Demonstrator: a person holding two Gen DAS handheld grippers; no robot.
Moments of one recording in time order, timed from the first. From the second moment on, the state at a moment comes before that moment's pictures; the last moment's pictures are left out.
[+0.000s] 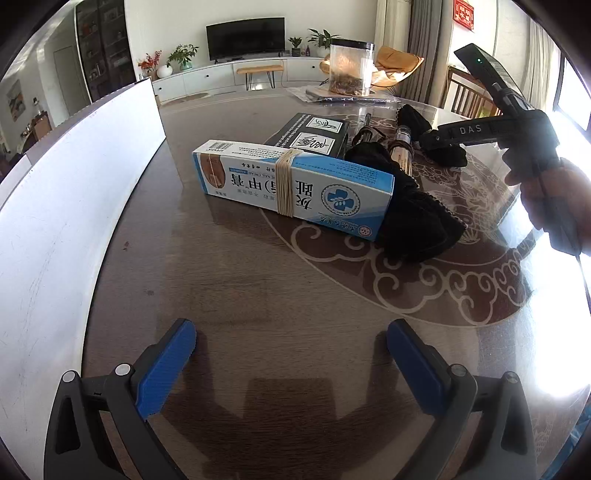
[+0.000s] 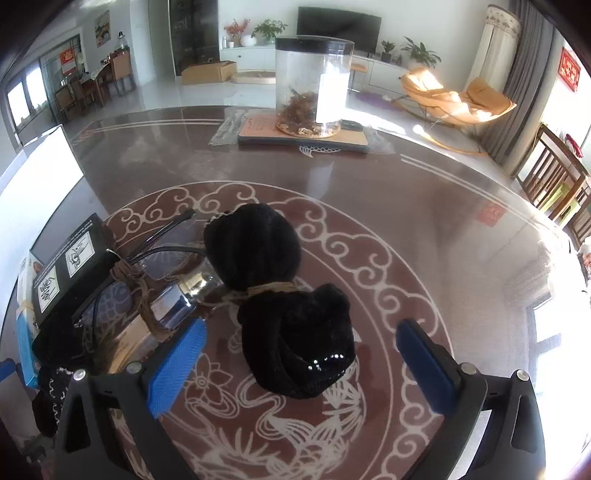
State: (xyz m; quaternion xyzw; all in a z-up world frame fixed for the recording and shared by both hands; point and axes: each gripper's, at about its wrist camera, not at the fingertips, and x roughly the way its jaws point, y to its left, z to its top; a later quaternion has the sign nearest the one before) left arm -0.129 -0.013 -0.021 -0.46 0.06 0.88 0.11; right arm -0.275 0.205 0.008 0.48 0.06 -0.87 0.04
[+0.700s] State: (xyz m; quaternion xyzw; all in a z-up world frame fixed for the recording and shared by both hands) left arm -0.095 -0.050 -0.012 -0.44 -0.06 0.88 0.16; right arm -0.059 0.203 -0.004 0.42 0.05 -0.90 0.13
